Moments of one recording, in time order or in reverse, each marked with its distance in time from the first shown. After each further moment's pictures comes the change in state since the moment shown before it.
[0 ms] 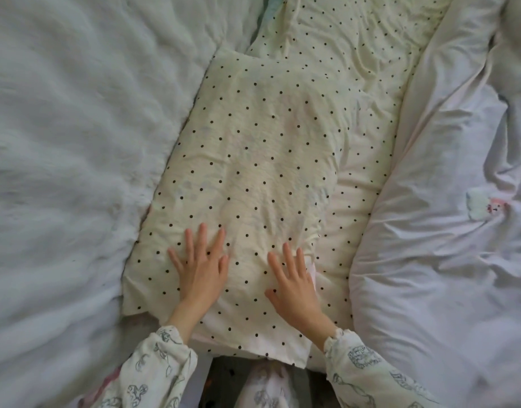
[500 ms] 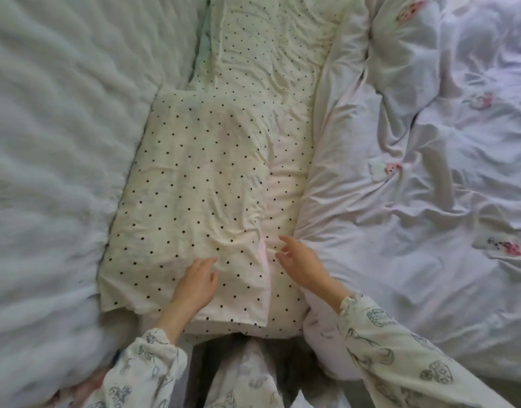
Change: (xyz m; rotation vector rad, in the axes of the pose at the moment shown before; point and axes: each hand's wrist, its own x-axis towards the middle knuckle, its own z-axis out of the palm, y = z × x) left_hand -0.095 0.079 -0.036 -0.195 -0.256 0.116; right_hand -0.115 0.065 -0.081 0.422 0.169 0.164
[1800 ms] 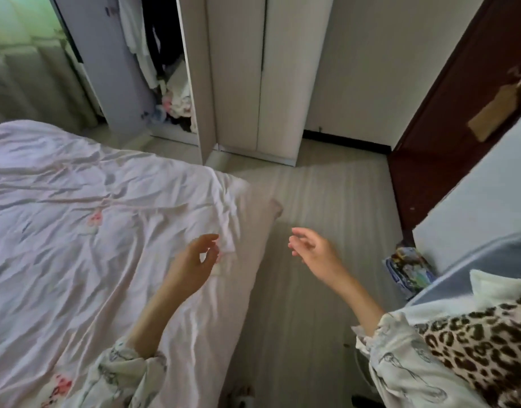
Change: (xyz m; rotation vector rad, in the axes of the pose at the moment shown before) left_hand -0.313 0.865 0.433 0.130 -0.408 1.353; right_hand -0.648 0.611 -0.344 0.895 1.447 0.636
